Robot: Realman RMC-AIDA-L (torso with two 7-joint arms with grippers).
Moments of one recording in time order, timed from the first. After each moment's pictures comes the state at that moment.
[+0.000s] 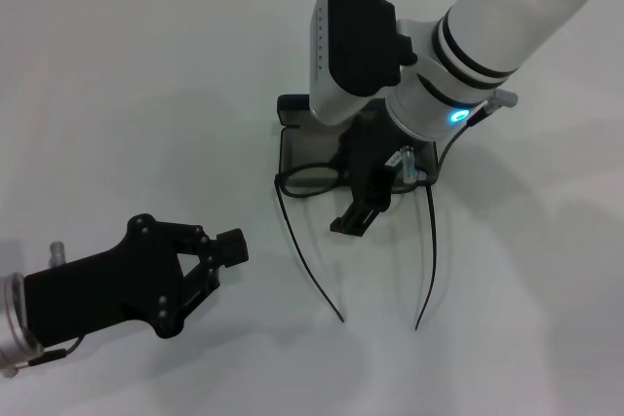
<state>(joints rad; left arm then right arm) -0.23 -2.07 0.87 0.50 1.66 1.77 -0.94 1.16 2.03 -1.90 -0.68 -2.03 -1.11 2.05</state>
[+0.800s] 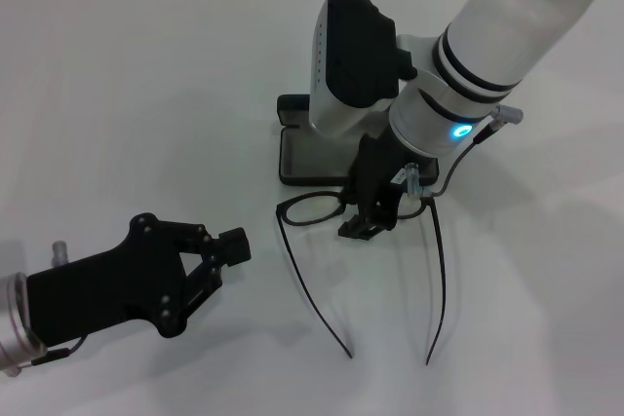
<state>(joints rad) -0.23 -2.07 0.87 0.50 1.66 1.77 -0.94 1.16 2.03 -1.95 -0.69 -2.02 -1.14 2.12</state>
